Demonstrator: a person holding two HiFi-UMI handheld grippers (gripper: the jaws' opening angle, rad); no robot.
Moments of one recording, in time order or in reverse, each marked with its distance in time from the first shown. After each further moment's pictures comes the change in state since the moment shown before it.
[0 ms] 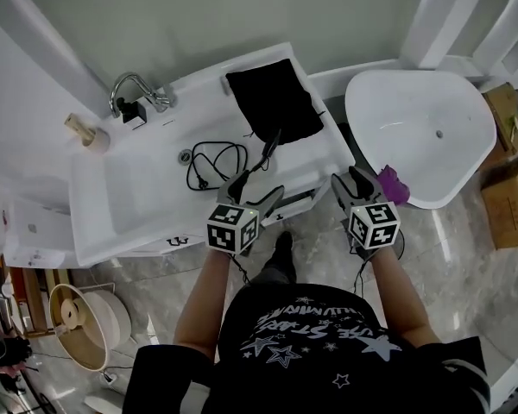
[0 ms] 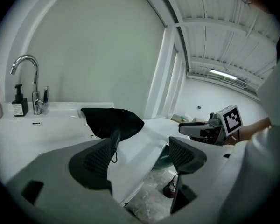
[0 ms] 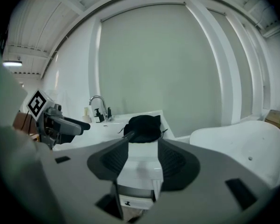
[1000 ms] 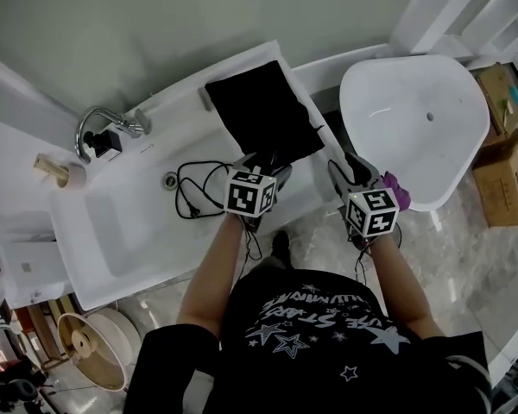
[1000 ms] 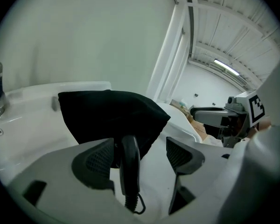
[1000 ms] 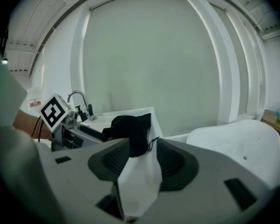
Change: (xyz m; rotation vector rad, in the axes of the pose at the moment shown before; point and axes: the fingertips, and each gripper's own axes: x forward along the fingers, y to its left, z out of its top) left arm 0.157 0.069 0.002 -0.020 0.247 -0.102; right arm 0.098 -0.047 0.024 0.029 0.080 -0.099
